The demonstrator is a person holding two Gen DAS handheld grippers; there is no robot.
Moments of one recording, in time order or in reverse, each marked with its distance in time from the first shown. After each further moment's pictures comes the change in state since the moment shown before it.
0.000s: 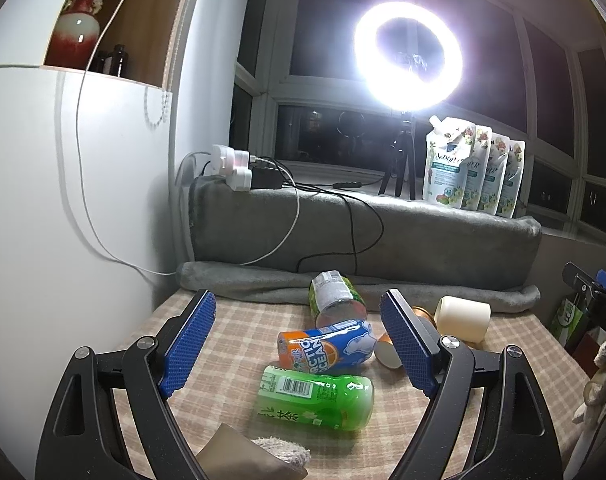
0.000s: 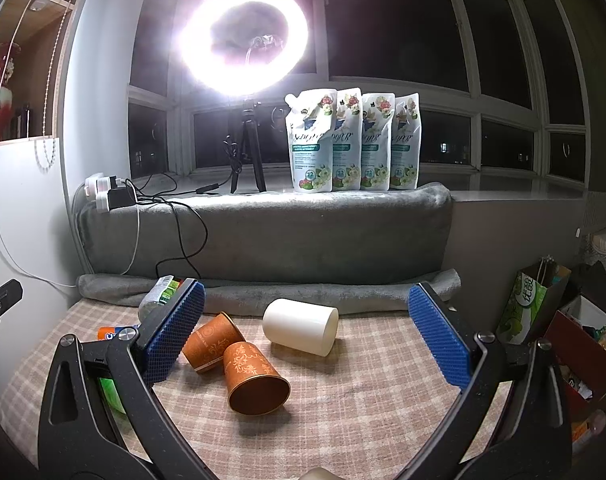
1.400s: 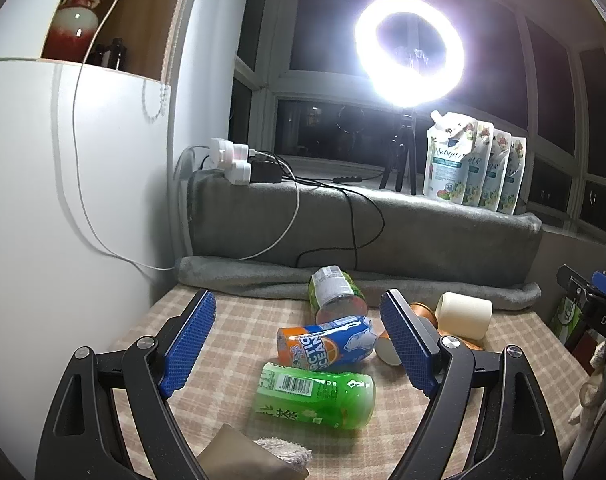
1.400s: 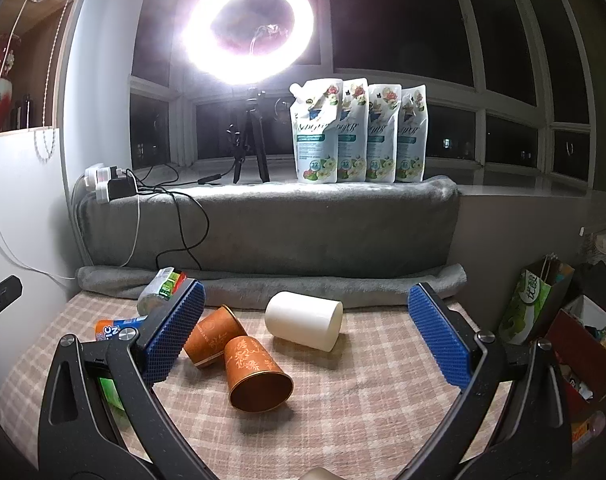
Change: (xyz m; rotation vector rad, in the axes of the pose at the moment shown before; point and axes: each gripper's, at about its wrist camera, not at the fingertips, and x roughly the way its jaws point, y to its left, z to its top) left arm 0.008 -0.002 -0.003 -0.008 0.021 -0.003; right arm 0.011 0.004 -0.009 -0.010 0.029 0.004
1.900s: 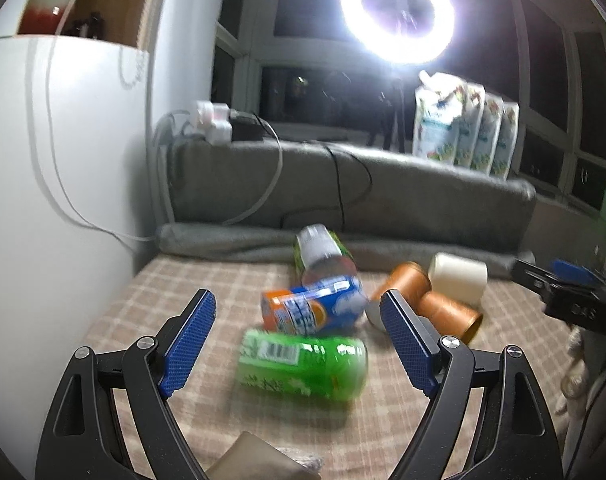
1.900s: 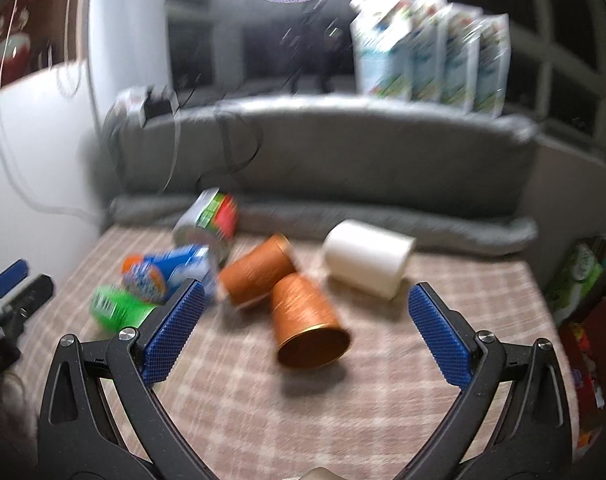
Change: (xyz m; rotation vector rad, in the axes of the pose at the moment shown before) left arm 0.020 -0.009 -0.024 0.032 0.134 -0.049; right arm 0.059 0.034 -0.015 -0.075 0.333 0.222
